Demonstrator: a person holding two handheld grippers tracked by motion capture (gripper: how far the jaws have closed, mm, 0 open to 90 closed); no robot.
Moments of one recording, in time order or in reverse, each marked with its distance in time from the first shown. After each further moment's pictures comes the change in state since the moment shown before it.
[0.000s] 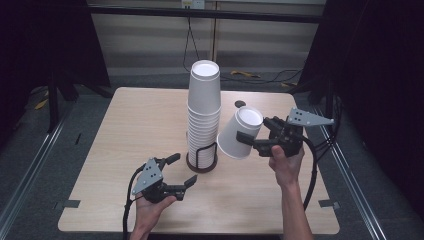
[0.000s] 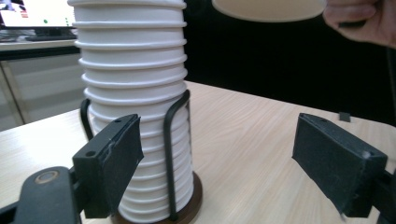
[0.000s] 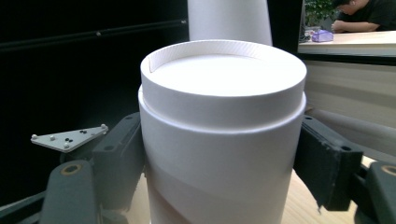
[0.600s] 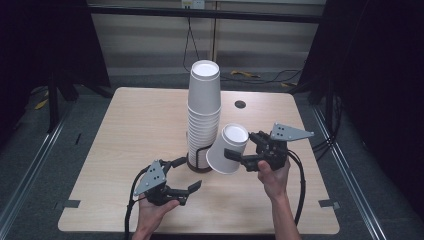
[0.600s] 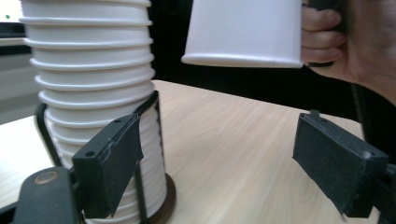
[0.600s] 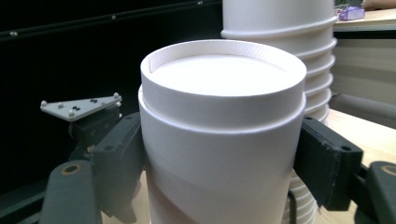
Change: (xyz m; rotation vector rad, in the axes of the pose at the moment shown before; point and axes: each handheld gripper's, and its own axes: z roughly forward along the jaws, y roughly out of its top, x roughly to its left) left arm -0.008 0.001 0.004 0.011 -0.102 -0.011; right arm 0.012 -0.038 0.019 0.045 0.062 0.020
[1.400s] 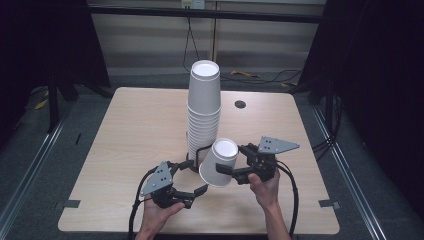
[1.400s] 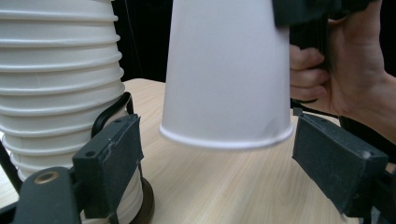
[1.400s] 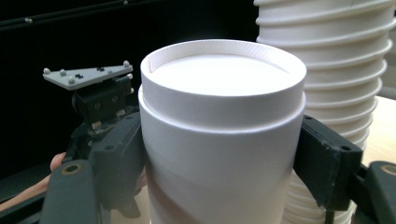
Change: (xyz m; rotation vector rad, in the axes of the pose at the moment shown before) left arm -0.008 0.001 0.011 0.008 -0.057 -0.008; right arm 0.008 -0.034 0.016 0.044 0.048 0.008
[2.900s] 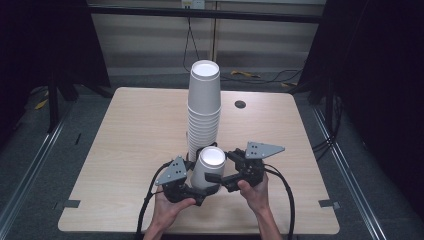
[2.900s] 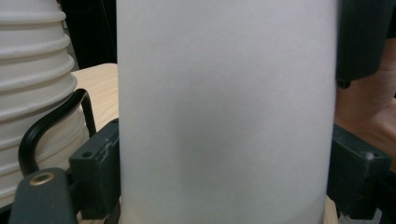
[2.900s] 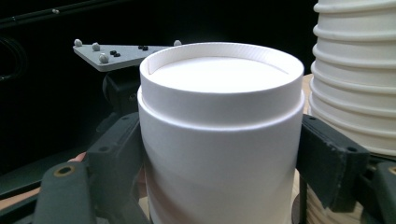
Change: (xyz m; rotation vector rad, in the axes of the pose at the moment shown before) left arm 0.001 0.007 0.030 0.088 -0.094 -0.039; right arm 0.009 -0.012 0.024 0.021 0.102 0.002
